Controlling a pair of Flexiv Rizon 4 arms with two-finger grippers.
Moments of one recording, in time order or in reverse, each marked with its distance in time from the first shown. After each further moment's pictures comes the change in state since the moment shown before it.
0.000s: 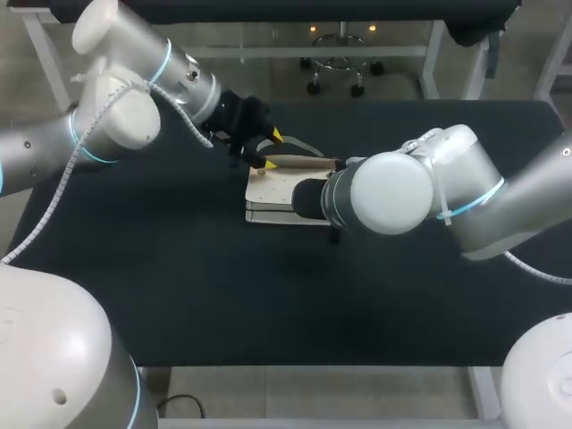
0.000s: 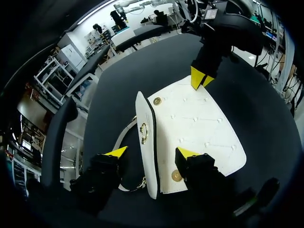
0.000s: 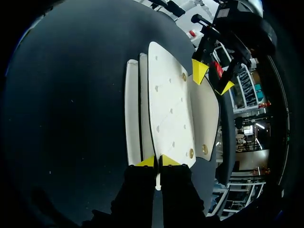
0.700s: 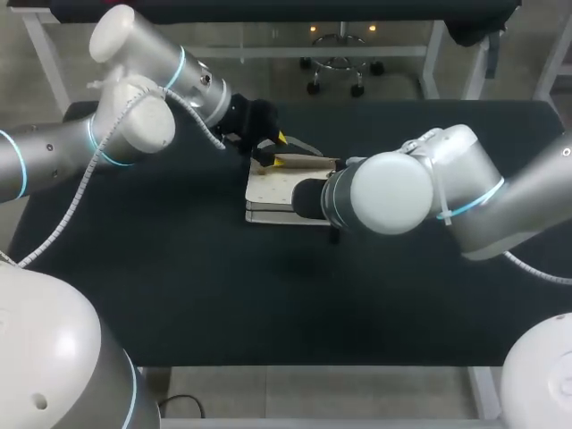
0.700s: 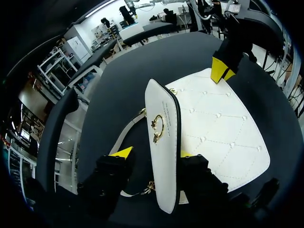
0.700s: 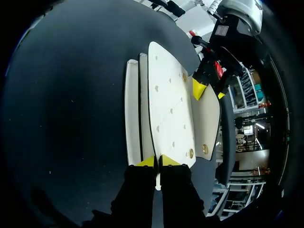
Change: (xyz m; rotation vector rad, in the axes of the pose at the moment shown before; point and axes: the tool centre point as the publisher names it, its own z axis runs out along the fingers) left arm -0.018 0.015 0.032 -0.015 -0.005 -0.078; right arm 0.000 0.000 0.000 0.000 0.000 0.000
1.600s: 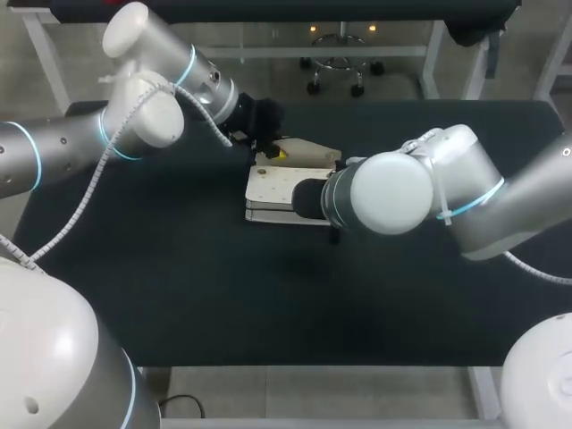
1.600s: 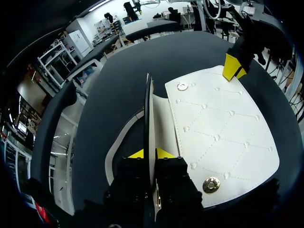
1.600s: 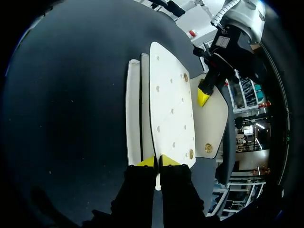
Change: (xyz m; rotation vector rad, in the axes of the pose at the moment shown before) left arm -0.009 0.007 0.016 -0.017 0.020 -0.051; right arm 0.000 0.000 0.000 0.000 0.000 0.000
